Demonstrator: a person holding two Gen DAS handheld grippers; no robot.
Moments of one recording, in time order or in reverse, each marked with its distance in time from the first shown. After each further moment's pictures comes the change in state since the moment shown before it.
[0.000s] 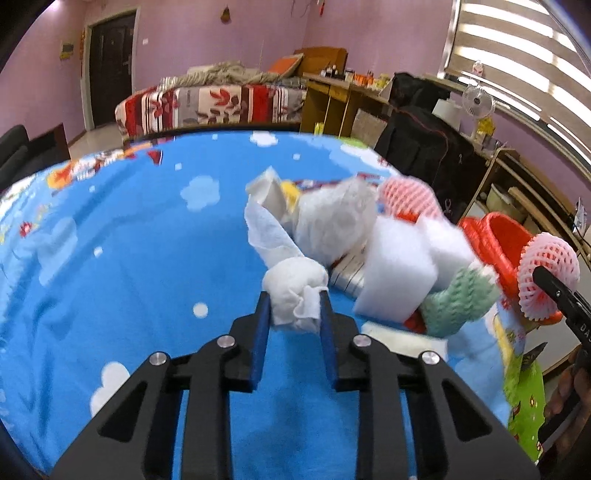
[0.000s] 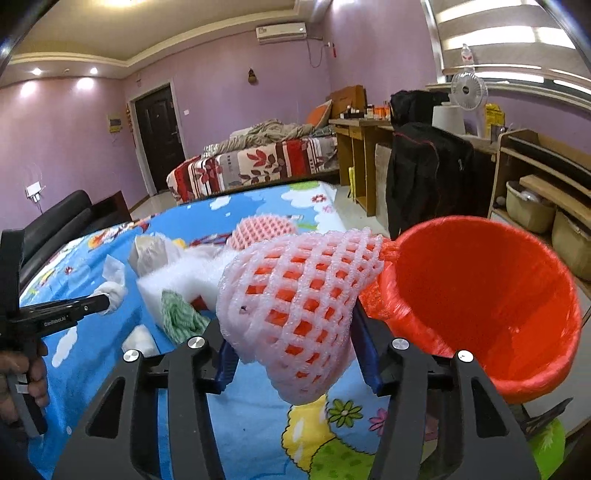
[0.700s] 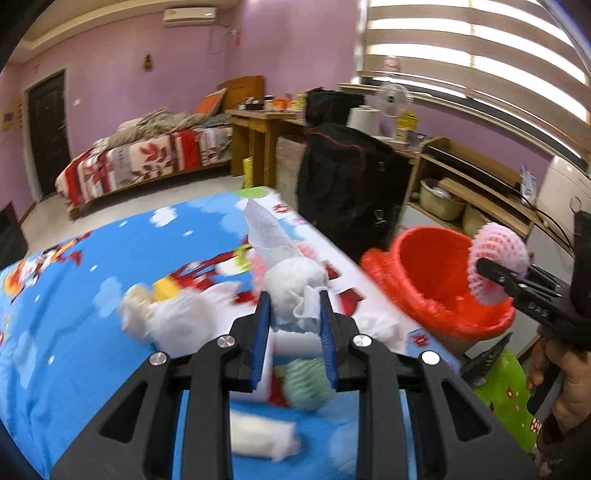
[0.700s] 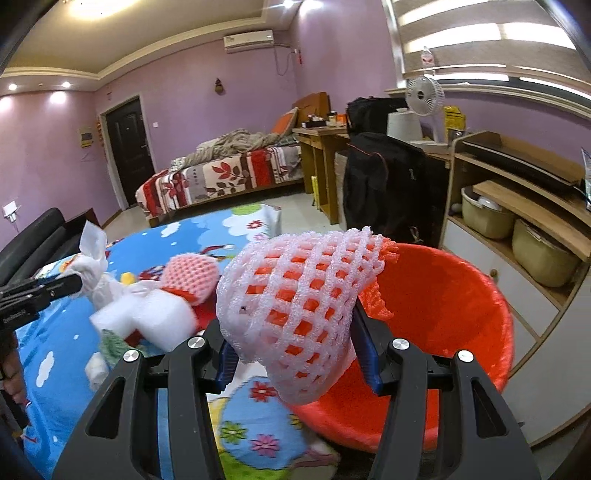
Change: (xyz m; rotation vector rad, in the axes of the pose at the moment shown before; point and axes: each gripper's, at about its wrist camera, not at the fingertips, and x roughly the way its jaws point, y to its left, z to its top) left arm -0.018 -0.139 0.058 0.254 -0.091 -0.179; right arm -0.020 -0.088 0.033 0.053 0.001 -0.121
